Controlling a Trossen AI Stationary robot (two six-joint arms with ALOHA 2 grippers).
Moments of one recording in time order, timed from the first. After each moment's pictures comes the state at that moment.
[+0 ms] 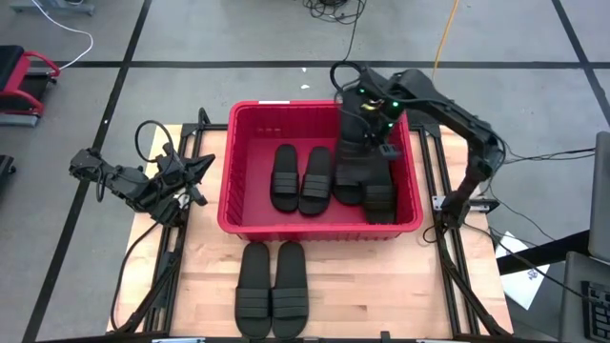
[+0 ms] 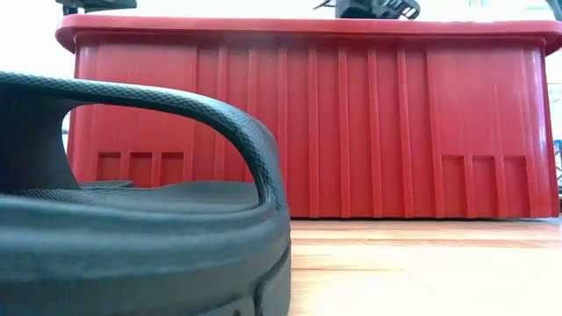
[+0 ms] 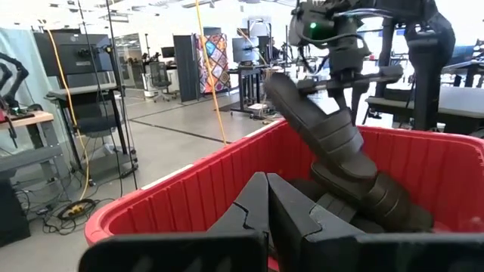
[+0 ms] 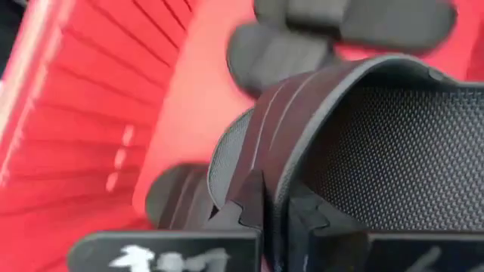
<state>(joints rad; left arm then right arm) -0.47 0.40 0.58 -0.13 -1.07 0.07 -0.61 1.72 1.90 -1.56 -0.46 -0.87</state>
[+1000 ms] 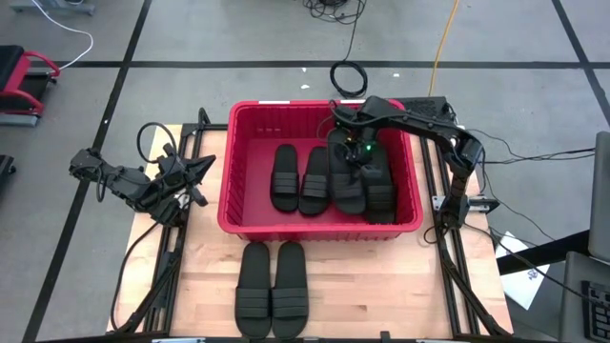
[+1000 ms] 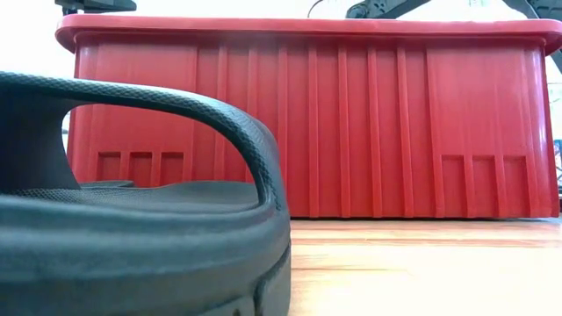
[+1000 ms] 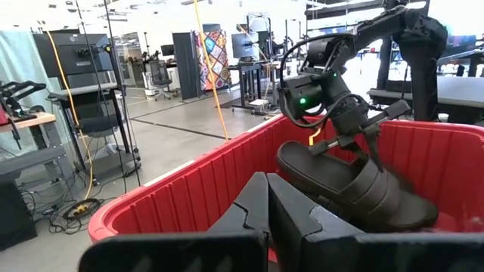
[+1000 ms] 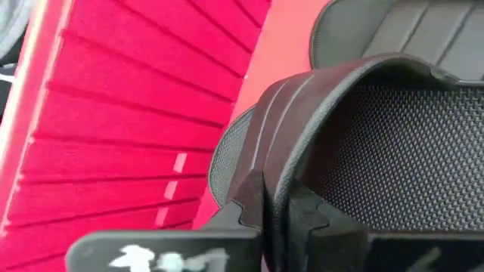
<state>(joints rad) -0.47 0.40 0.58 -0.16 -1.08 0.07 -0.55 1.87 1.63 -1.44 -0.71 -0.87</state>
